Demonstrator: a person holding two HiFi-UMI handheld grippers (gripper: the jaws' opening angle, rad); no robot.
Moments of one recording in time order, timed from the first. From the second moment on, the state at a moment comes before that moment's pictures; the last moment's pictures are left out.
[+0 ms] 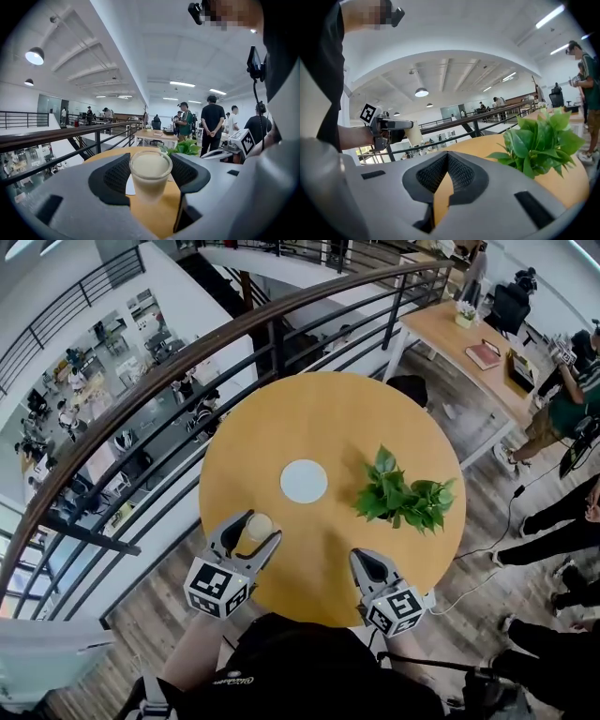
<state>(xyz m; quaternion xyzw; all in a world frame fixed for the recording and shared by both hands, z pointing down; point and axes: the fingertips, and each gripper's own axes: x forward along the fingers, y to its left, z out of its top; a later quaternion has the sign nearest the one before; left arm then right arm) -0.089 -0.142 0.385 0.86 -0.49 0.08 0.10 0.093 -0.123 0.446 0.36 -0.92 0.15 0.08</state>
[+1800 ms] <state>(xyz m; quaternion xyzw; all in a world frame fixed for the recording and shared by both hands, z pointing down) -0.075 -0.224 0.520 0.87 -0.43 0.12 0.19 0.031 -0.202 0.544 0.35 -0.91 0.17 0.16</state>
